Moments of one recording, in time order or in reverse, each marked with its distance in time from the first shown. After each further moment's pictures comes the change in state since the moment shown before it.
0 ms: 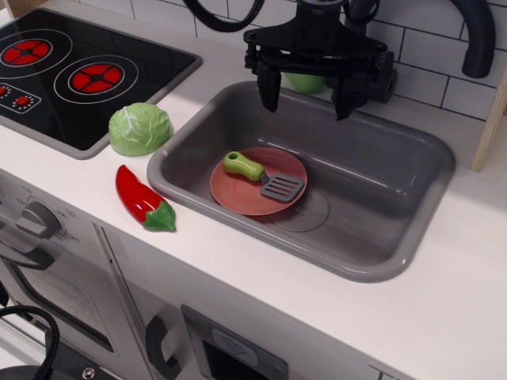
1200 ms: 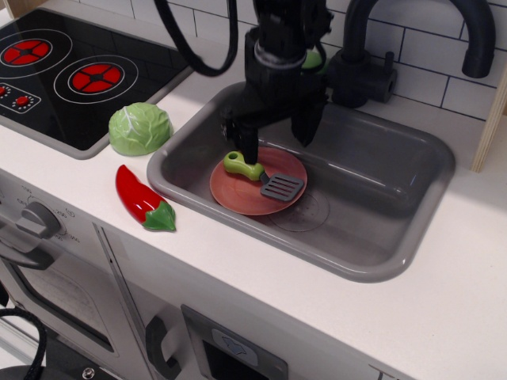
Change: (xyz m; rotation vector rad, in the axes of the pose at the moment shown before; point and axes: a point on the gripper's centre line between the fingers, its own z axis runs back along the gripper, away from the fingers) arm 0.001 0.032 -0.074 0.047 0.033 0.690
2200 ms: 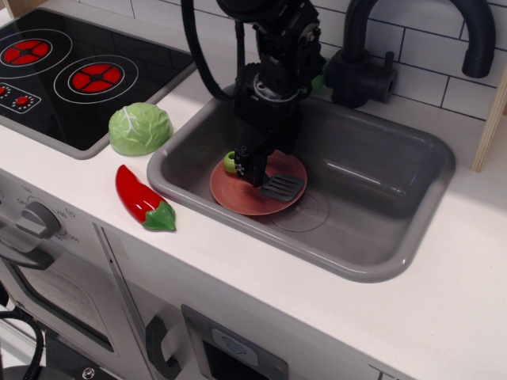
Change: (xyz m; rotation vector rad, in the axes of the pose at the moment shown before) arm 0.018 0.002 -0.044 0.035 -0.061 0.452
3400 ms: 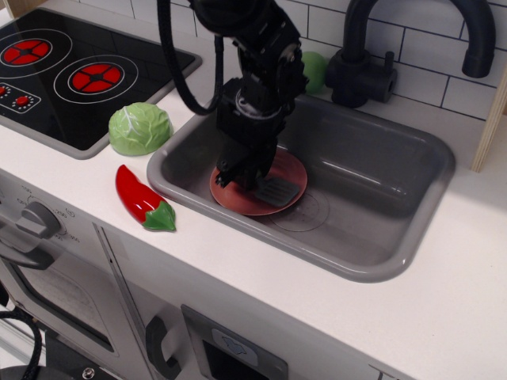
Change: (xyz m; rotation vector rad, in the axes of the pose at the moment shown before) arm -0.001 0.010 0.007 -0.026 -0.012 -0.073
